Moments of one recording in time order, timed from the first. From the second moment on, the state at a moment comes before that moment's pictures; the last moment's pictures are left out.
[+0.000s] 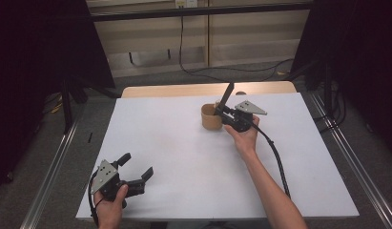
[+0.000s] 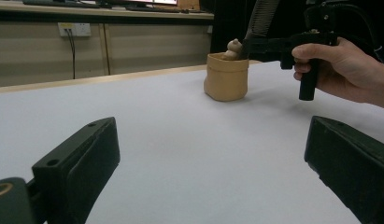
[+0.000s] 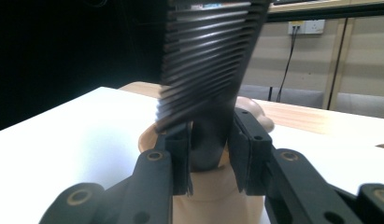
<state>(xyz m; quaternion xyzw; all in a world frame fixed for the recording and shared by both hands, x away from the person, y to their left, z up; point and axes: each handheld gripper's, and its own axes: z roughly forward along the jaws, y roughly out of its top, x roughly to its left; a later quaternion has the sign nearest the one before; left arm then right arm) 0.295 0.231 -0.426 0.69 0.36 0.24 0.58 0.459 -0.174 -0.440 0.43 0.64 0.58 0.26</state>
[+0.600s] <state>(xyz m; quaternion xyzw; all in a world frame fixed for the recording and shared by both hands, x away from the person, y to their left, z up) 0.295 0.231 -0.426 0.69 0.35 0.24 0.58 0.455 -0.186 -0.440 0.44 0.64 0.57 0.26</state>
